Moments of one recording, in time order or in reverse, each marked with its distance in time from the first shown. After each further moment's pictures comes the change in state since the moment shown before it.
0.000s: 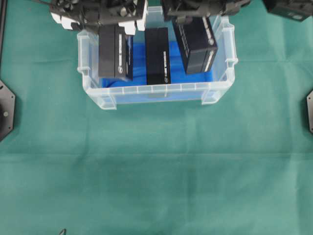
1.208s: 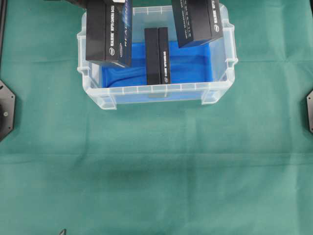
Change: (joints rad) left arm -0.028 0.044 -0.394 0.005 0.291 0.005; right arm 0.048 -0.003 -0.282 -0.025 0.190 -0.012
